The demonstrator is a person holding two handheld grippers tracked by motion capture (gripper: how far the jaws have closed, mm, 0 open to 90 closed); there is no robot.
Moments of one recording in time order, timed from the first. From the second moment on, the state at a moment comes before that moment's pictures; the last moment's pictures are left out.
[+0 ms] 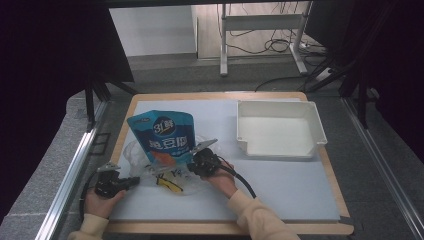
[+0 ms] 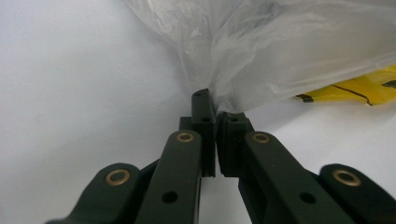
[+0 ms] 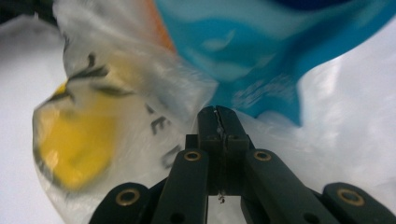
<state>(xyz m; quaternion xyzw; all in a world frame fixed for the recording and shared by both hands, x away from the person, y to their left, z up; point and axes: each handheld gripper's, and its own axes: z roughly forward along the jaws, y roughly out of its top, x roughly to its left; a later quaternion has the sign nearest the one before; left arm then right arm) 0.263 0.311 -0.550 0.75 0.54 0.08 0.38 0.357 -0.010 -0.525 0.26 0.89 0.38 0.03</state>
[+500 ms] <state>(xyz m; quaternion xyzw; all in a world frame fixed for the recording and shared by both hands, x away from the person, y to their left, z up) 0.263 0.311 -0.550 0.75 0.54 0.08 0.38 0.335 -0.009 -0.532 0.23 0.90 0.37 0.00</state>
